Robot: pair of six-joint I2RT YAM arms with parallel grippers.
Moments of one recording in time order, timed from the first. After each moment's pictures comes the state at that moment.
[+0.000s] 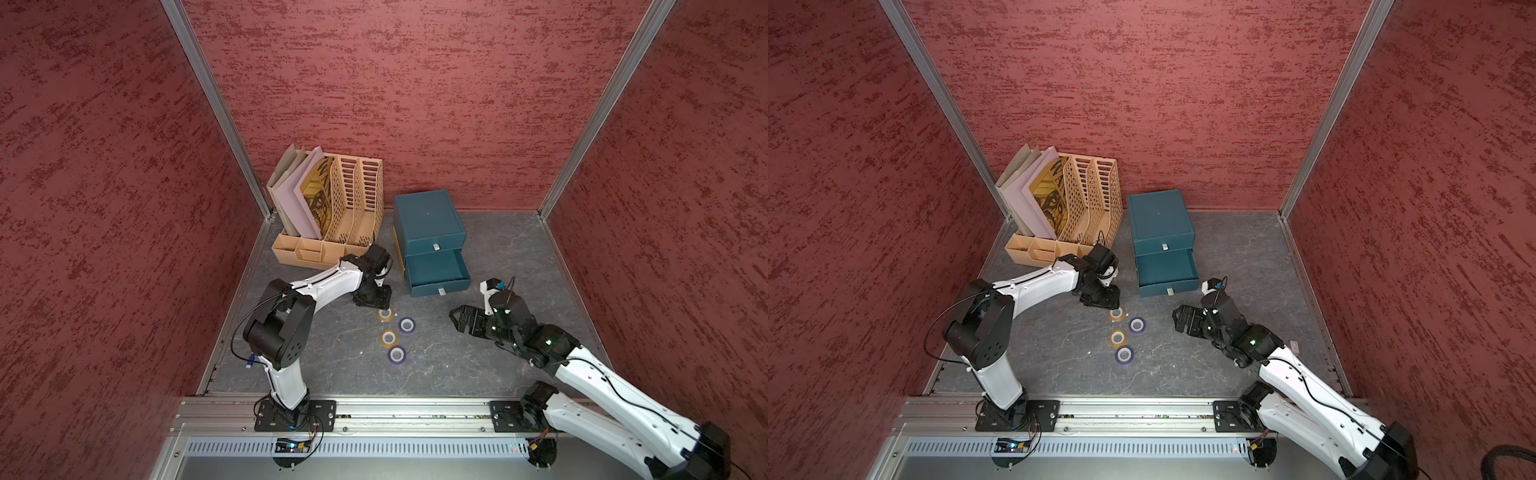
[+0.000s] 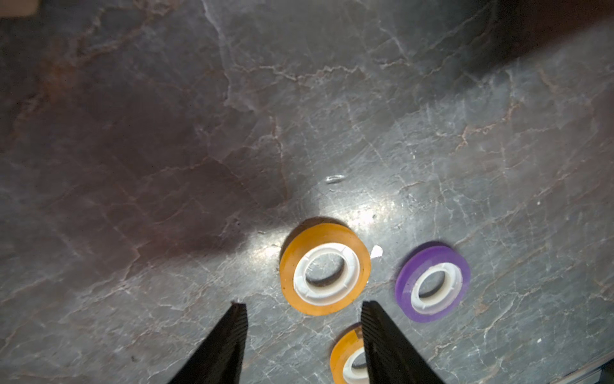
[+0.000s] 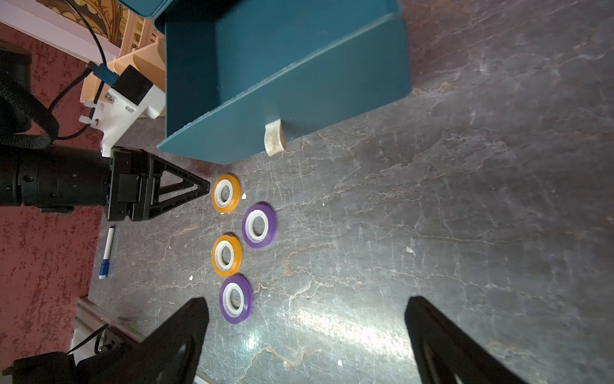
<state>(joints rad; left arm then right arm) -0.54 1.78 1.21 -0.79 0.15 -0.31 0.66 0.82 0.62 -0.56 -0.01 0.78</state>
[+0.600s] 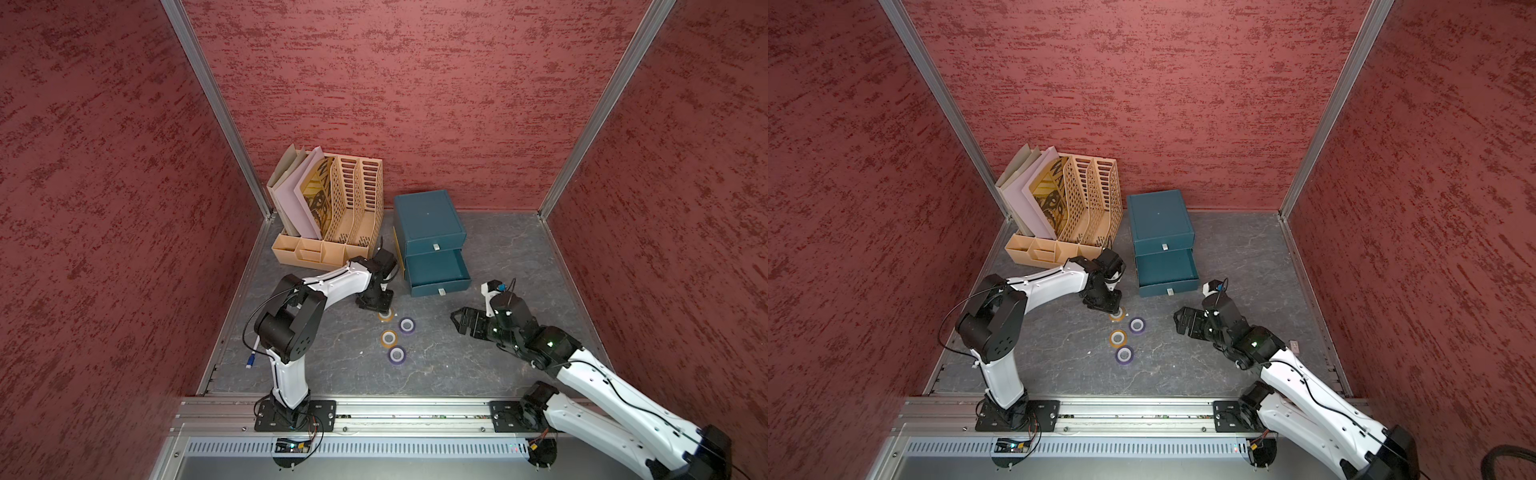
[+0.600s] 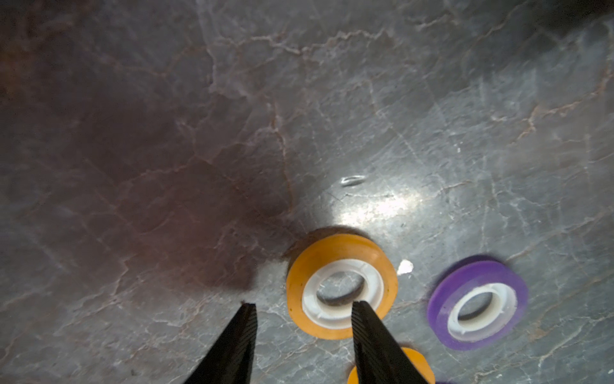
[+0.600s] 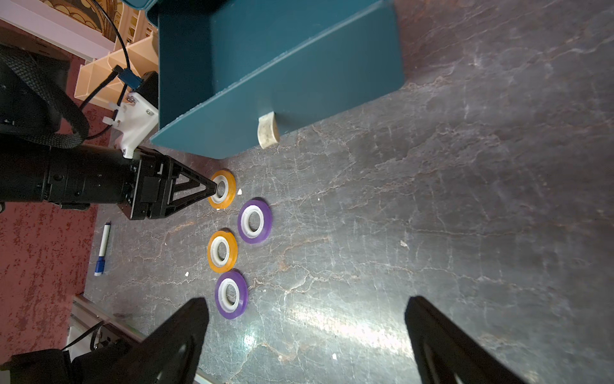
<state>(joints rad) -0.58 1.85 1.23 -0.81 0.06 -0.30 0.66 0.80 0.61 -0.57 -0.01 0.78</state>
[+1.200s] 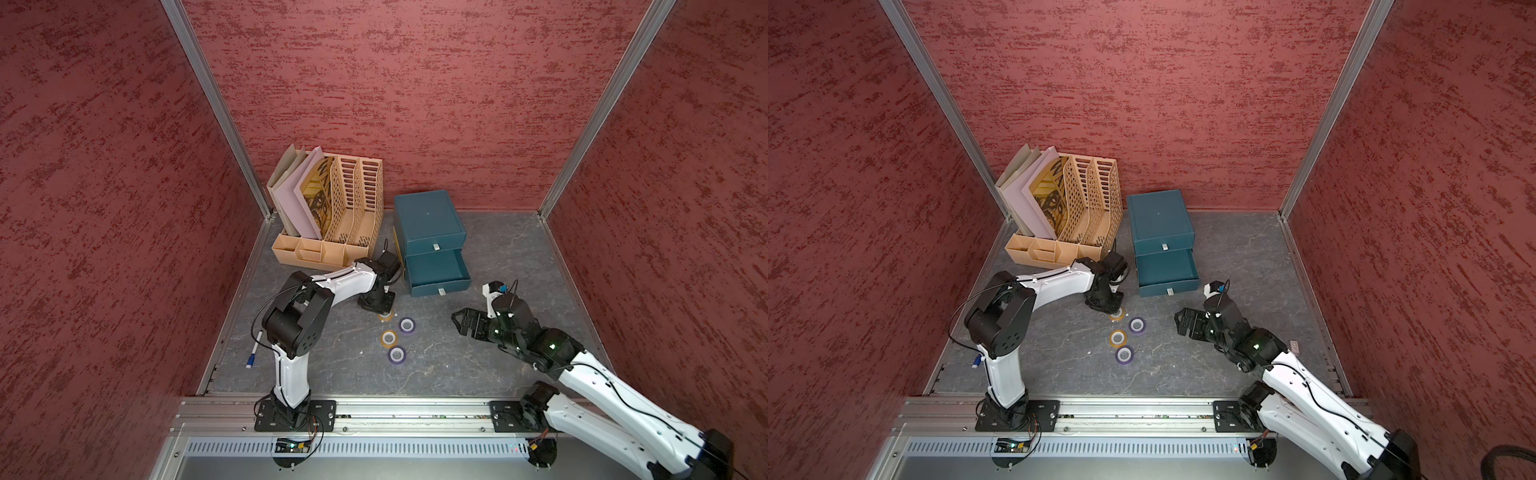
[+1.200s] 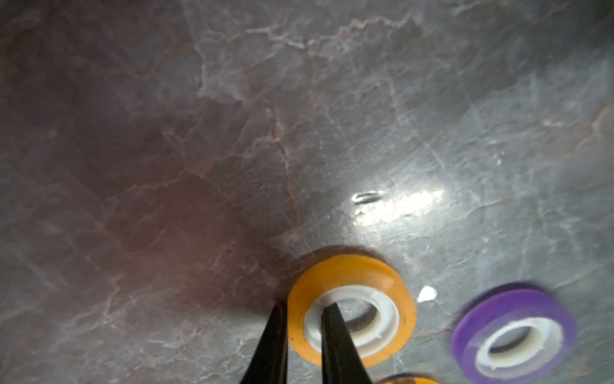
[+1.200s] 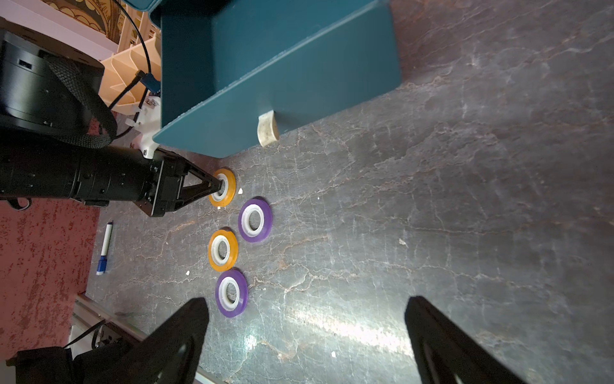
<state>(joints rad) -0.61 1.90 1.25 -0.81 0.02 -0.29 0.66 0.77 0.60 -0.58 -0.01 0.78</state>
